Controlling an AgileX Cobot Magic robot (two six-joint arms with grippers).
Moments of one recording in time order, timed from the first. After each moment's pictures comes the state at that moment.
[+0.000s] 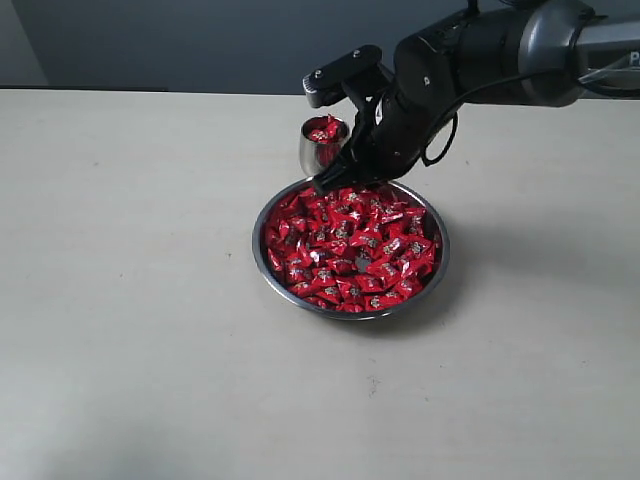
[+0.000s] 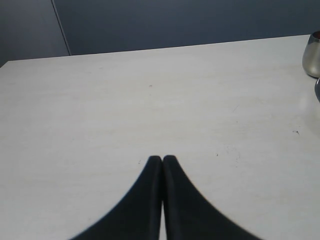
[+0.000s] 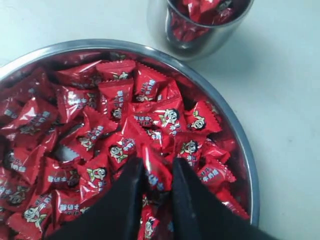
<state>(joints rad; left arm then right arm) 0.11 0.00 0.01 0.03 0.34 0.03 0.69 1.96 -1.38 -0.11 0.59 -0.04</state>
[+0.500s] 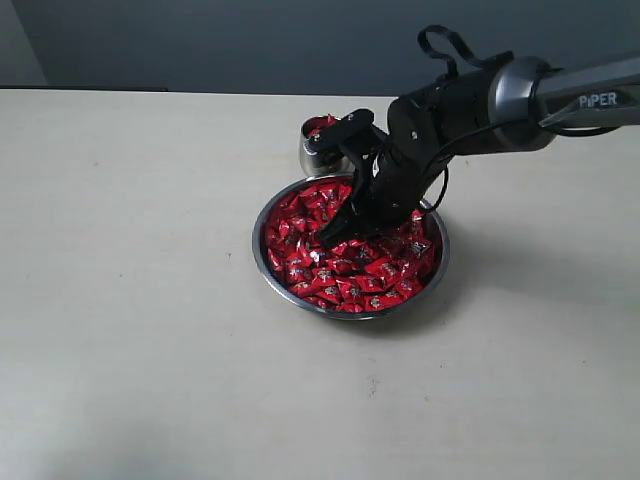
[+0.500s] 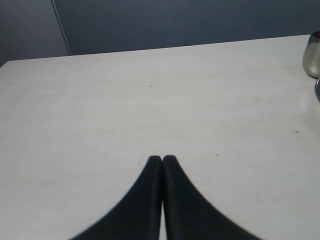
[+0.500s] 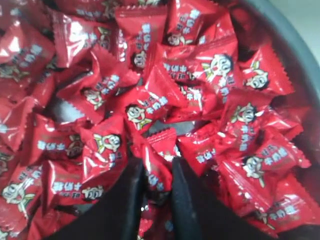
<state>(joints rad) 0.11 0.00 0.01 0.03 0.34 0.03 0.69 2.05 -1.29 -0.03 0.52 -0.14</state>
